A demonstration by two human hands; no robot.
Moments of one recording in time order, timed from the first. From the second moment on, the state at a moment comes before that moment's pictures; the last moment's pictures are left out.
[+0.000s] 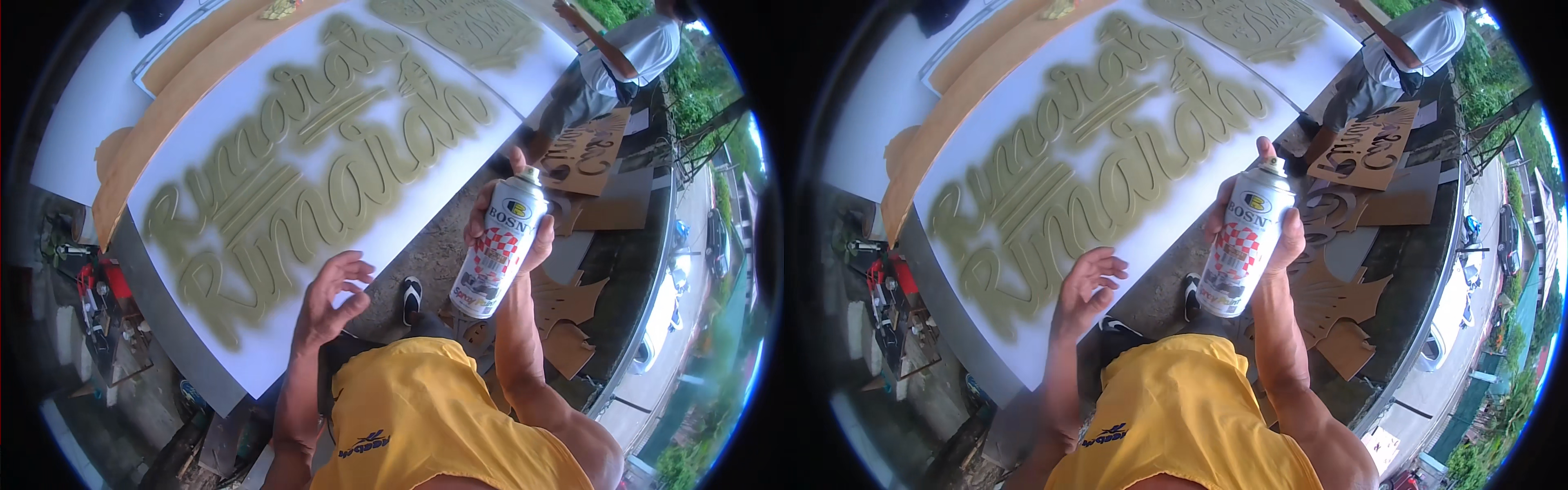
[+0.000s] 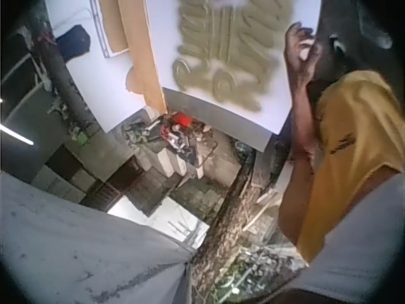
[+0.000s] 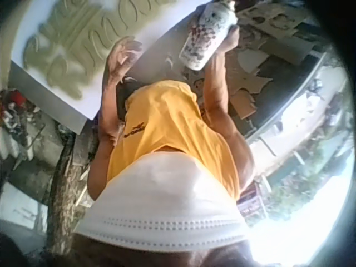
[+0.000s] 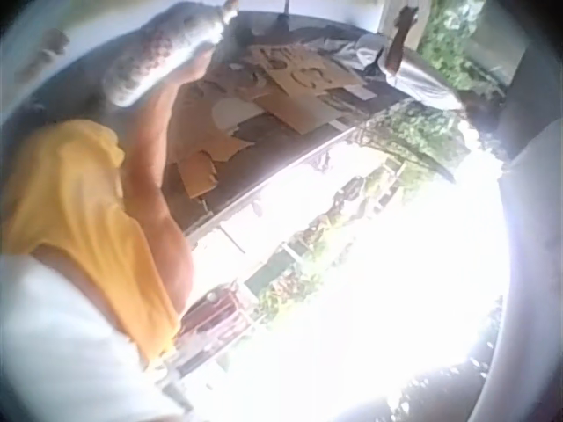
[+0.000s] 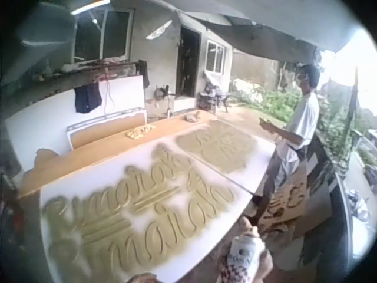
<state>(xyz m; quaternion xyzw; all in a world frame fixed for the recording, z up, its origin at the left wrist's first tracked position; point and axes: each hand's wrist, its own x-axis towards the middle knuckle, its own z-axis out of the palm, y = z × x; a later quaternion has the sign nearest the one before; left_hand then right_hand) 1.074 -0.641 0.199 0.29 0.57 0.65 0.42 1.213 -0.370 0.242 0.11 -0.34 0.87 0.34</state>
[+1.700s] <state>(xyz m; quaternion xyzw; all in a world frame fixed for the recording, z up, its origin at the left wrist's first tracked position) 1.210 -0.687 0.162 -0.57 0.60 0.32 -0.47 0.240 0.025 0.019 0.09 -0.98 0.15 0.06</state>
